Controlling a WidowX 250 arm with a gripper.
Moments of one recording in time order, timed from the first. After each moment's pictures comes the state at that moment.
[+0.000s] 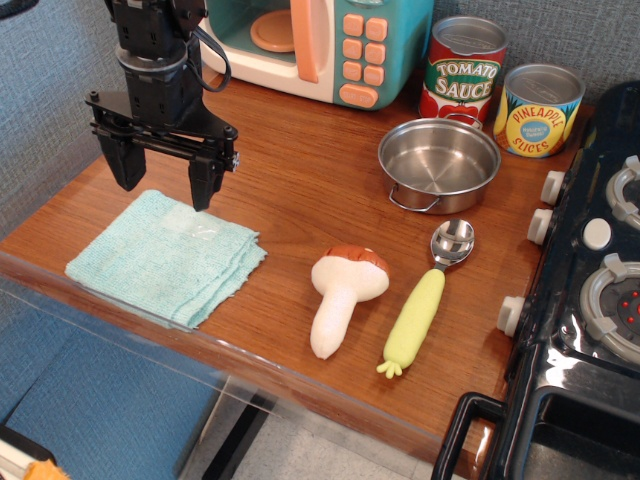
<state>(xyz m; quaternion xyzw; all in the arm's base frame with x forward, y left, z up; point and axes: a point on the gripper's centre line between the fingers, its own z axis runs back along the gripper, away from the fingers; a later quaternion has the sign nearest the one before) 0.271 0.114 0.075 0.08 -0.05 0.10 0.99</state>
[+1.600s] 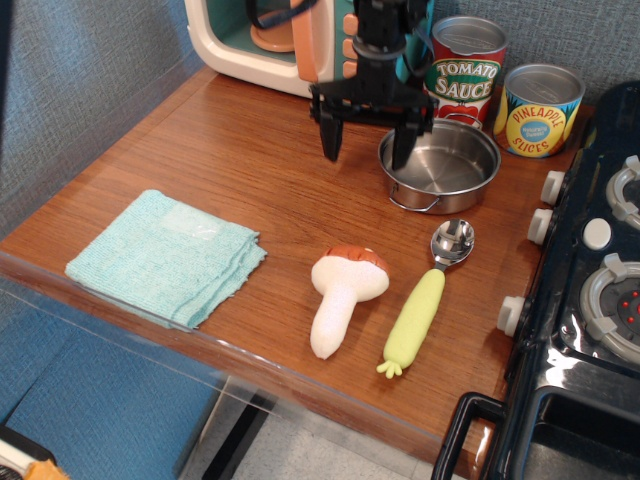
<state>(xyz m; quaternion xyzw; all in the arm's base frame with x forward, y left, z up) 0.426 0.019 0.023 0.04 -0.07 0.16 0.98</state>
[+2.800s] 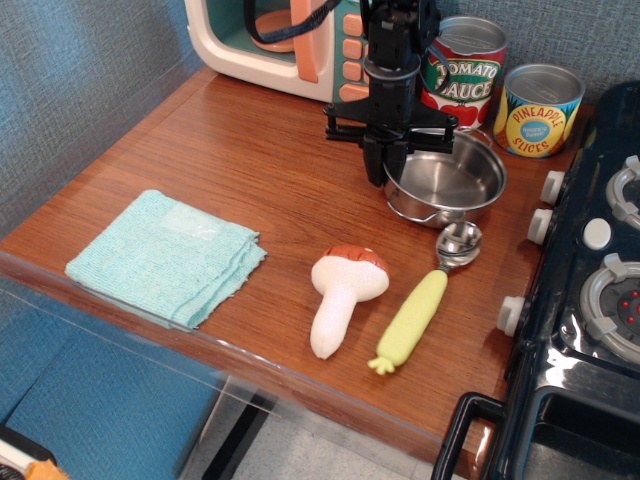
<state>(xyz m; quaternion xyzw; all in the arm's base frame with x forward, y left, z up) 0.405 -0.003 0.029 0.00 -0.07 0.11 0.99</state>
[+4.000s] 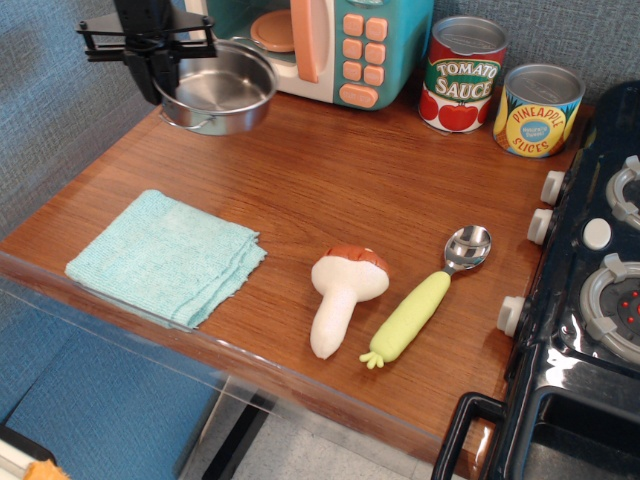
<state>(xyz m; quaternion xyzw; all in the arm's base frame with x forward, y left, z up) 0.354 0.203 0.078 0.02 -0.10 0.25 0.96</state>
